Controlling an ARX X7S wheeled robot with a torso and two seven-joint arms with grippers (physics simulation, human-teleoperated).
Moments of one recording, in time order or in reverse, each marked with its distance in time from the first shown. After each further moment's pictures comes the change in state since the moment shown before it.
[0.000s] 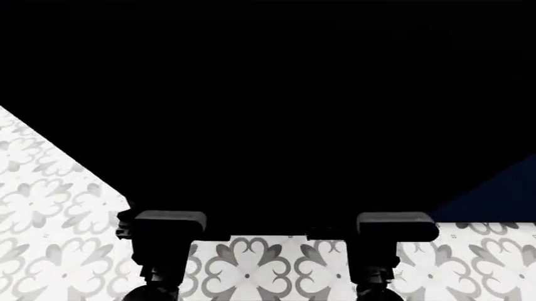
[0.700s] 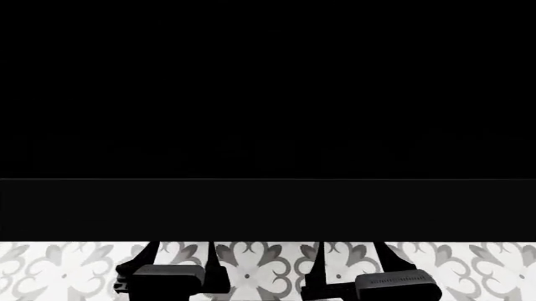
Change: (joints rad) left arm 0.240 -0.003 0.006 0.012 0.026 0.115 -0.022; right arm -0.260 0.060 -0.044 -0.068 -0.030 -0.156 -0.021
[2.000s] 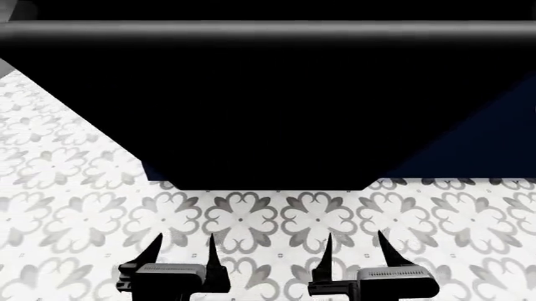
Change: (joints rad) left arm -0.013 0.016 -0.014 -0.041 0.002 0.002 0.031; right arm 0.022 -0.025 0.035 0.061 -0.010 0.048 0.016
